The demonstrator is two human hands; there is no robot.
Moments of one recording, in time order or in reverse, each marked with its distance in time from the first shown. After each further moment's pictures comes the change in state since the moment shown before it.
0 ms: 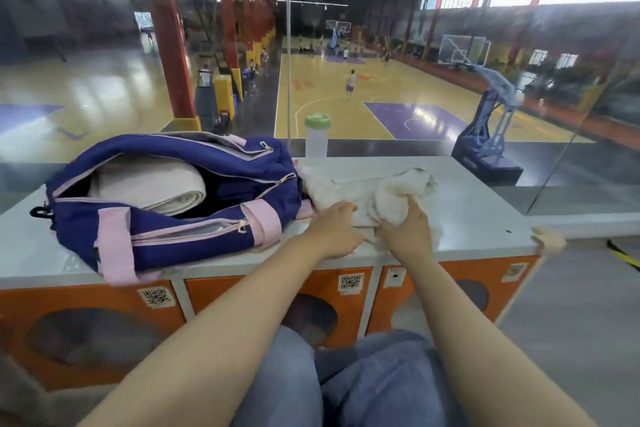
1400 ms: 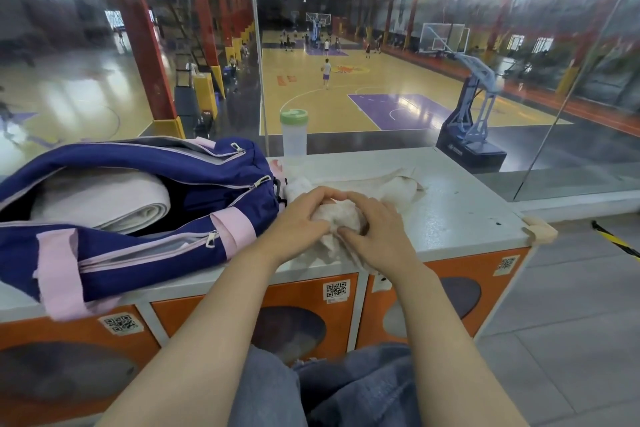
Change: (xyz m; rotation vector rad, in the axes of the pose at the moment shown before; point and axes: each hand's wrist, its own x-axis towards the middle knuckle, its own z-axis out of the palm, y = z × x) left_hand 0.000 -0.018 -0.015 -0.488 0.089 0.181; right_hand -0.012 -0.013 -0.013 -0.134 -0.100 -0.479
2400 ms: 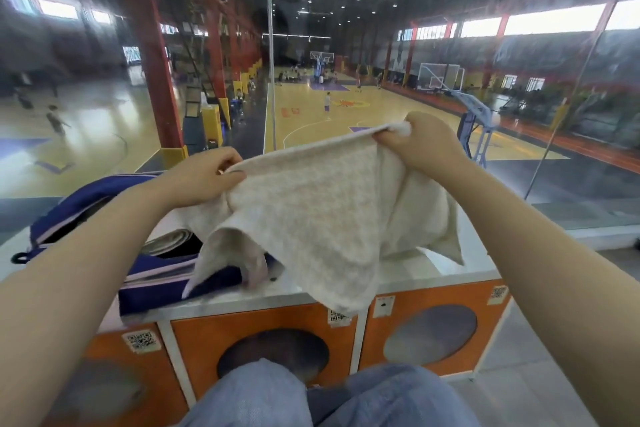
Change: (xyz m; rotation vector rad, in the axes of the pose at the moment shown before) left_hand -0.025 0.045 -0.183 0.632 0.165 -0.038; right_hand 0.102 -0.079 -0.154 -0.243 0.213 0.064
